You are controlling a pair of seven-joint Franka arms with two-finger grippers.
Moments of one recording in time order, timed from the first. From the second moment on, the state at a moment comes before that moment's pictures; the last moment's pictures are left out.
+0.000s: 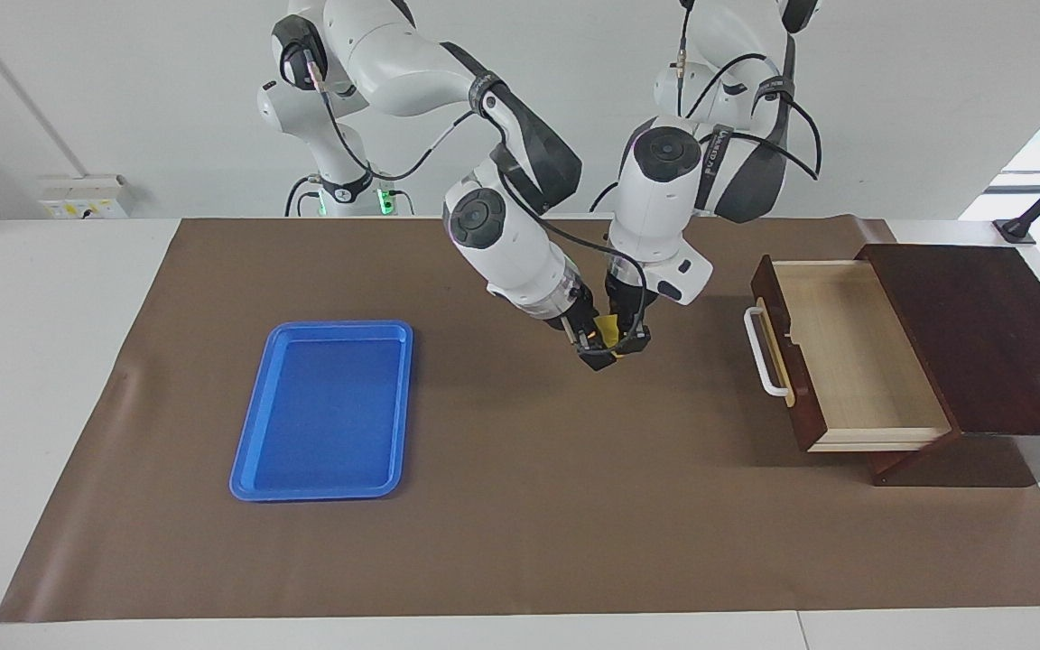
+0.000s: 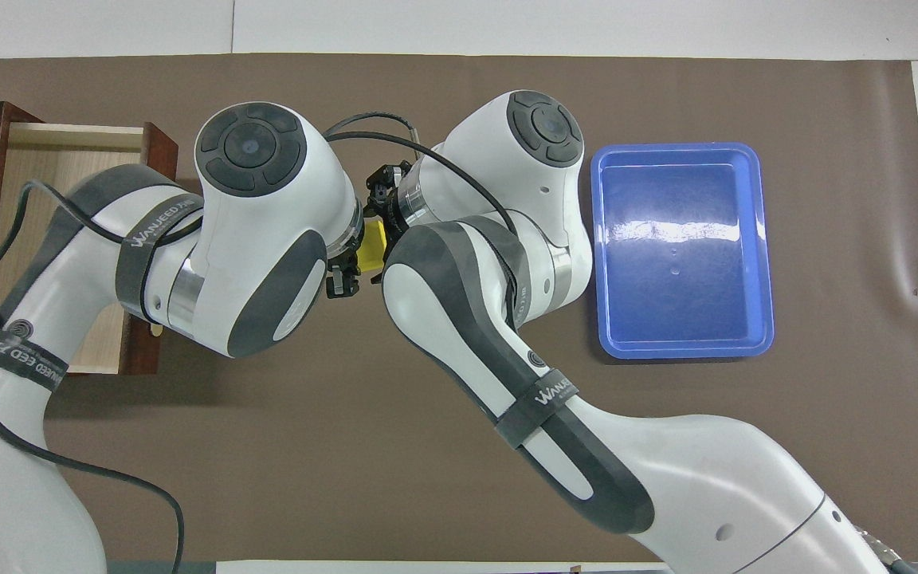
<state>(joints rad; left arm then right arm) -0.47 0.25 -0.07 -1.64 0.03 1.90 -2.14 0.56 0.57 0.02 -1.33 0.56 2.06 1.74</state>
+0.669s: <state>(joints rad) -0.47 0.25 -0.07 -1.65 0.03 1.91 -2.14 0.56 0.57 0.02 -1.33 0.55 2.06 1.74</state>
